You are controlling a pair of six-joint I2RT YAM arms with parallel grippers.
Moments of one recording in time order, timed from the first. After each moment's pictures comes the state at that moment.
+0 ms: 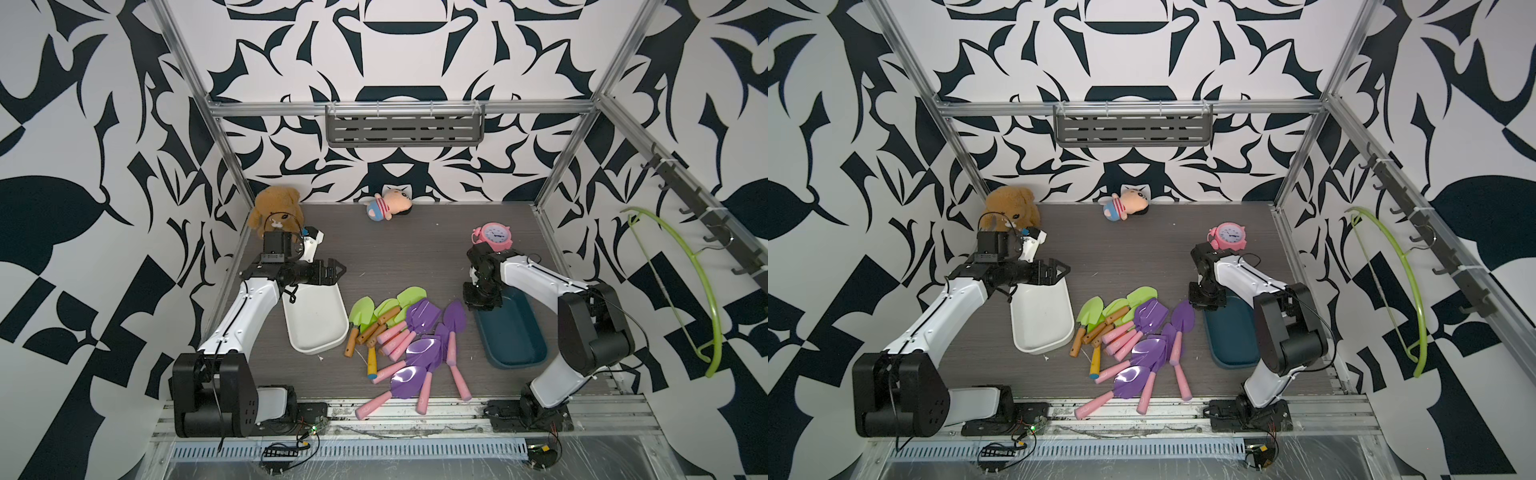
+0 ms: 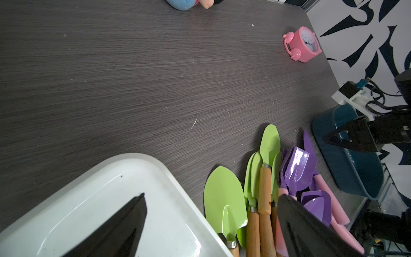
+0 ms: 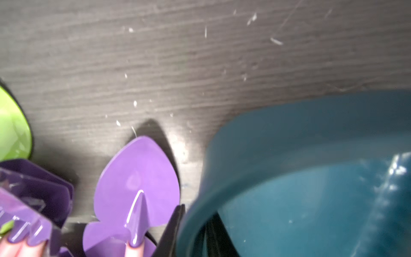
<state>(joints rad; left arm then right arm) -0.05 1.32 0.96 -0.52 0.58 0.01 0.30 1.67 1.08 -0.91 -0.07 0.40</state>
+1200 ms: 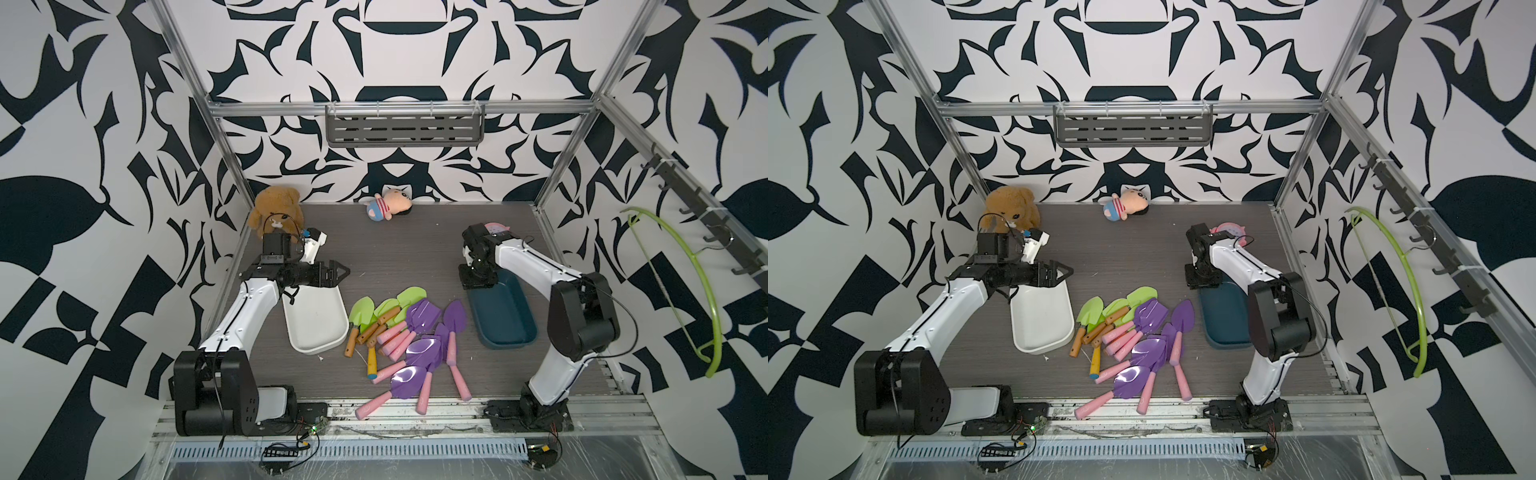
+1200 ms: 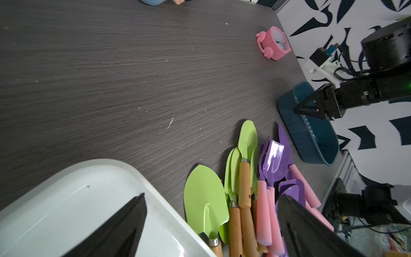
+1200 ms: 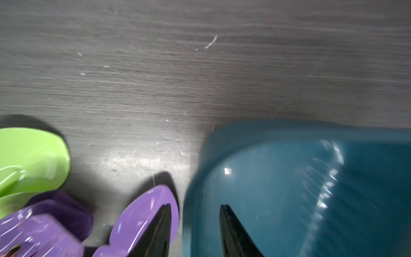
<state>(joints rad) -0.03 1.33 0.93 -0.51 0.75 0.02 0.30 1.71 1.31 -0.98 0.02 0.26</state>
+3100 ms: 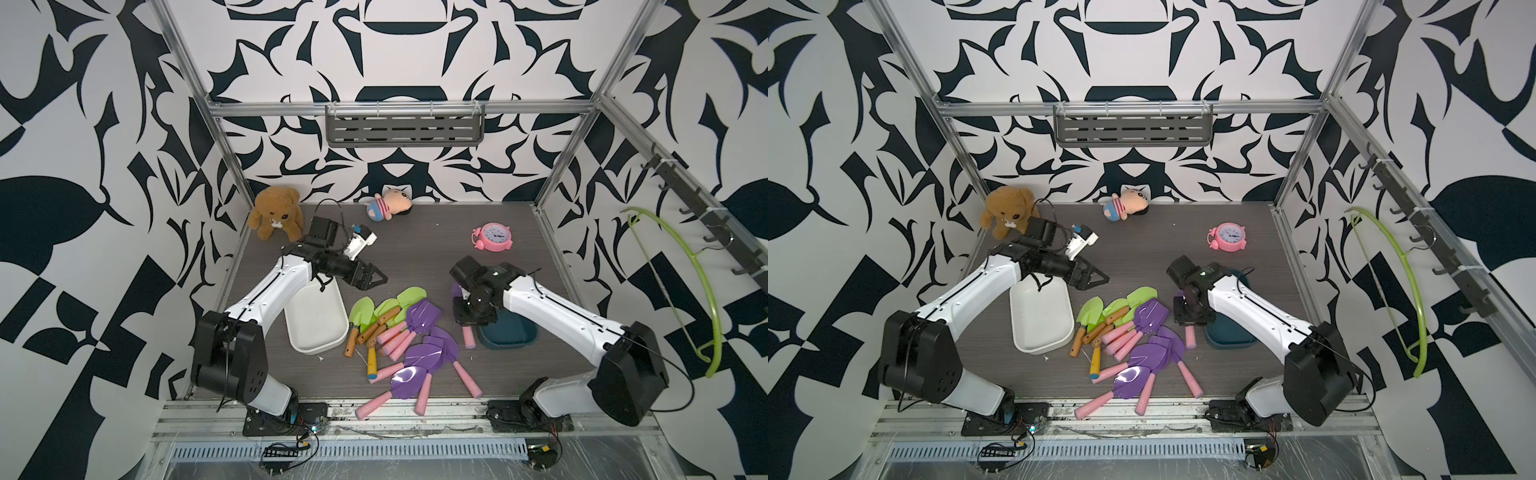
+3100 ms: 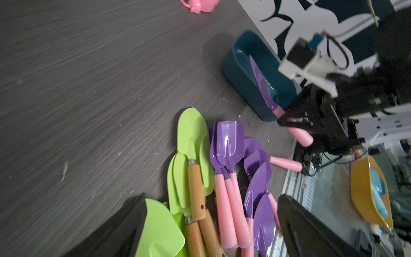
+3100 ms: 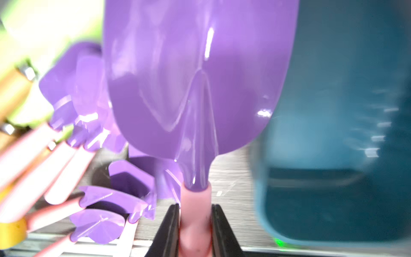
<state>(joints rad) -0.37 1.54 1.23 -0.67 0.79 0.19 0.54 1.39 1.08 -1.11 0.01 0.58</state>
